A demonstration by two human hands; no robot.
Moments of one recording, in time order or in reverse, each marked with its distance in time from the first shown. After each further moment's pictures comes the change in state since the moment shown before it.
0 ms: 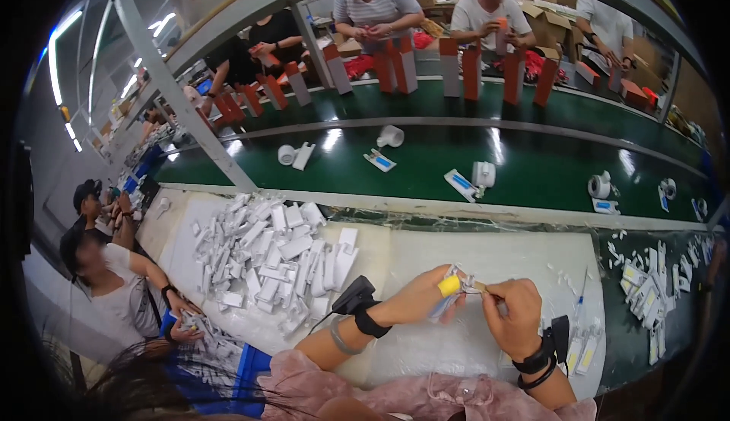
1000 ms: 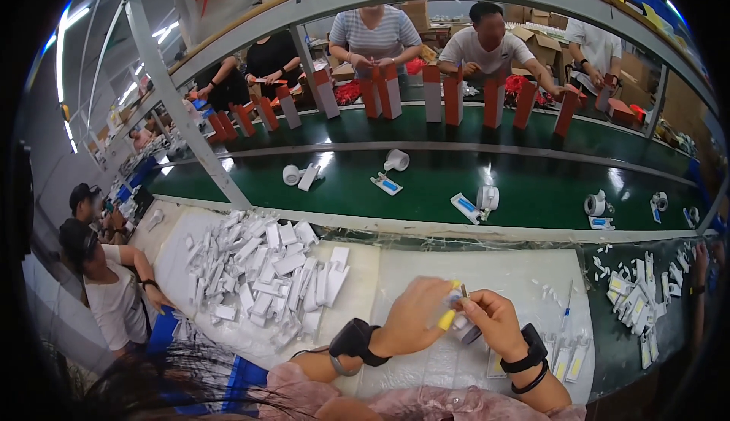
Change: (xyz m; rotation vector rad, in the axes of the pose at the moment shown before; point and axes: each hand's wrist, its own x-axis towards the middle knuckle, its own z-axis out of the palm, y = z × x) left_hand -0.014 -0.001 0.018 0.959 0.286 0.609; right_hand -0.007 0.023 0.011 1.011 -0.345 0.677
